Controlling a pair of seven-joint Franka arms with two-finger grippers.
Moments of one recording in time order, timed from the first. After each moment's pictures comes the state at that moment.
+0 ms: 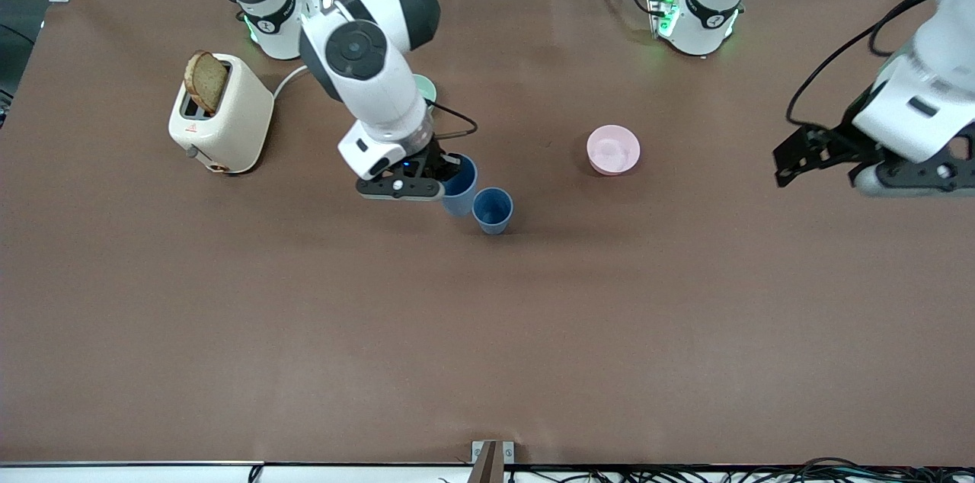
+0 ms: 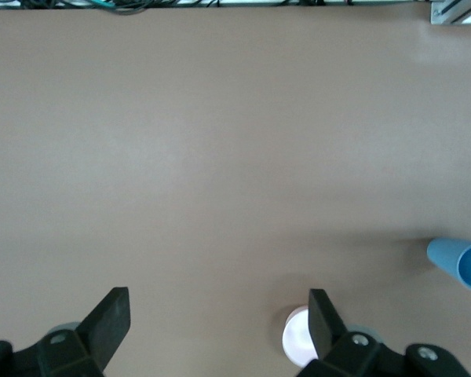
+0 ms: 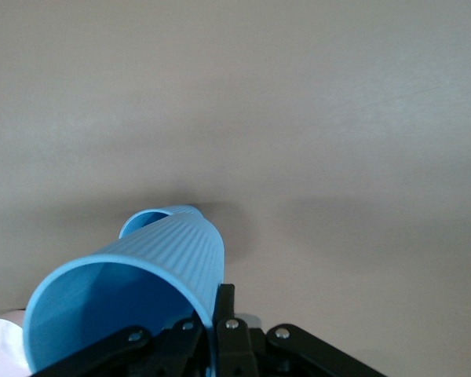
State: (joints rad) left arm 0.12 0.13 -0.33 -1.38 0.05 1.60 -0.17; right arm 0.76 0.37 -0.10 -1.62 0.13 2.07 0.70
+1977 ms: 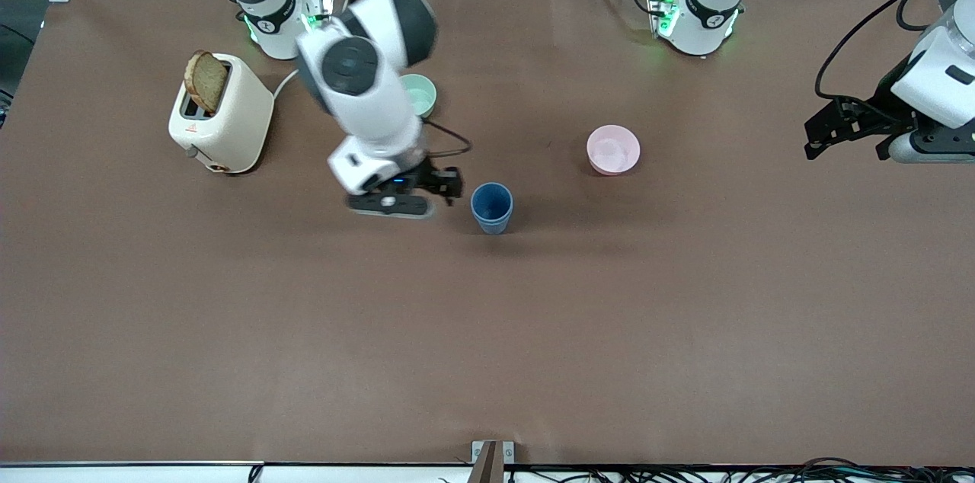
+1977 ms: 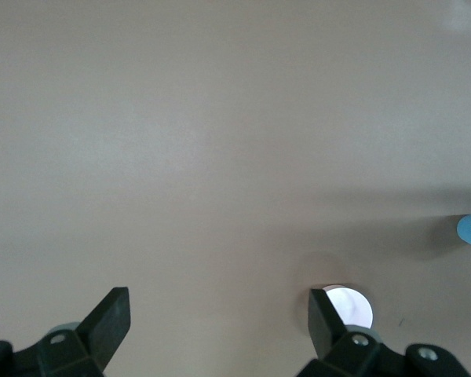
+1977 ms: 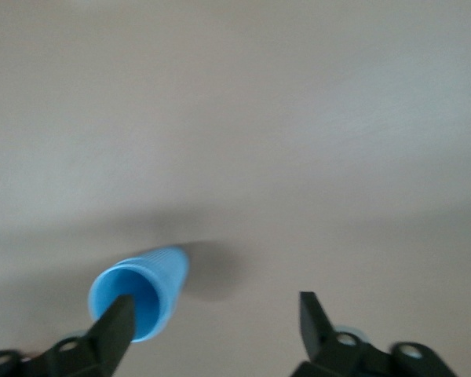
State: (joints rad) left arm 0.03 0.00 -0.15 -1.57 0.01 1.66 -0.09; right arm 0.68 0.32 -0.14 -1.57 0.08 2.01 0.69
